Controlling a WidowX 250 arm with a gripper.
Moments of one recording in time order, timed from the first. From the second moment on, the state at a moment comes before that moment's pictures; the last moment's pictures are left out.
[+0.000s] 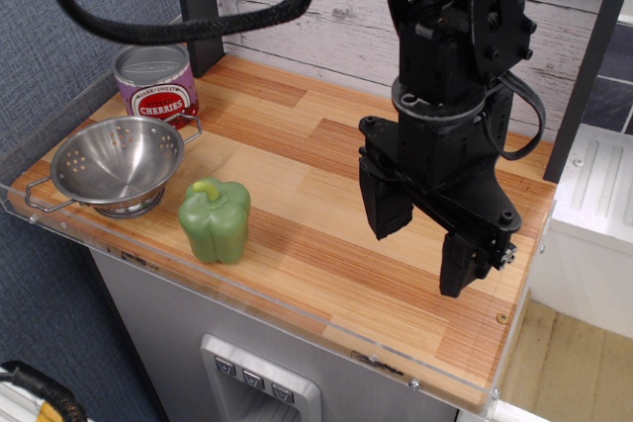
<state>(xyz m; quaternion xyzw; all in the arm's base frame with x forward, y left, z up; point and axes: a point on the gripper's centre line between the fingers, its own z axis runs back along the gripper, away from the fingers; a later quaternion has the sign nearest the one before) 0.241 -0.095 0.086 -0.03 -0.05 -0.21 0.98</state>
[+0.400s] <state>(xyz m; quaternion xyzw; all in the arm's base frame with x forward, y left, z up) 0.239 -0.094 0.081 -0.02 -0.04 -0.21 0.98</state>
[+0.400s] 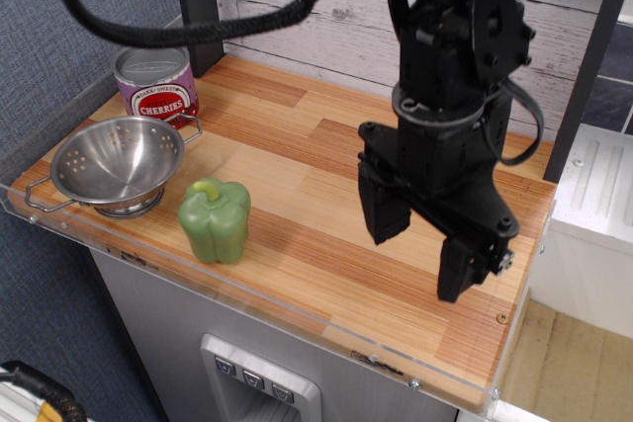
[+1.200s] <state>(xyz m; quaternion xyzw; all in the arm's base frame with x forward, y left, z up) 0.216 0.016 0.097 0.04 -0.07 -0.14 0.99</state>
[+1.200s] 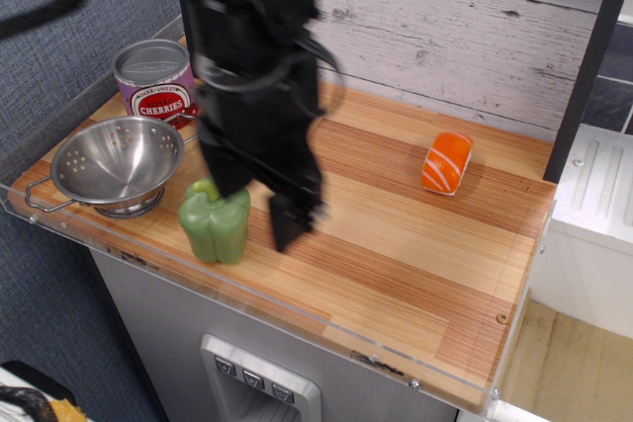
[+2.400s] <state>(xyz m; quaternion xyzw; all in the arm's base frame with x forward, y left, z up) 0.231 0.063 0.074 0.05 -0.06 -0.09 0.99</state>
